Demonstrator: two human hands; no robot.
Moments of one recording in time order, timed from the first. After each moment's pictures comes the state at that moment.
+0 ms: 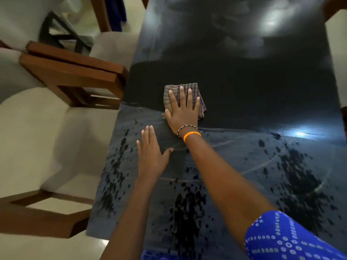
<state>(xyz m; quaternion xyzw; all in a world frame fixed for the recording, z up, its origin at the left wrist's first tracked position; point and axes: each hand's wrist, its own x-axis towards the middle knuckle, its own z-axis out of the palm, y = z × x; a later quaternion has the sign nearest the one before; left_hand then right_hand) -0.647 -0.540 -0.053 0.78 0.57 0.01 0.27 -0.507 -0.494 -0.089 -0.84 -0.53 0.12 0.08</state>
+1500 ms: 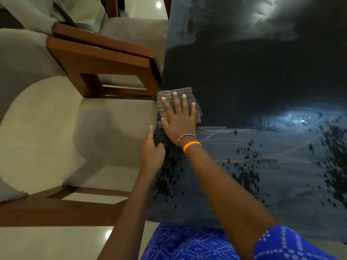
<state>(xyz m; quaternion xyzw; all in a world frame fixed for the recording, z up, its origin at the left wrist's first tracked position) -0.790 -0.480 -0.057 0.61 0.59 0.11 0.52 -0.671 -0.470 -0.093 -0.84 -0.53 0.13 0.07</state>
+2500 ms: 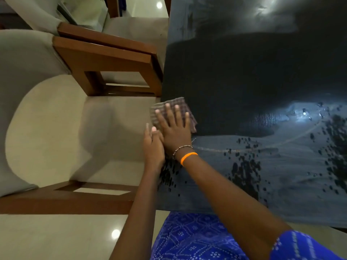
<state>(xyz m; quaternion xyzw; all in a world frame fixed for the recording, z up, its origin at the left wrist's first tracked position) -0.790 -0.499 -0.042 0.50 0.63 0.24 0.54 -0.716 -0.505 -0.097 -0.82 -0.55 0.12 0.06</state>
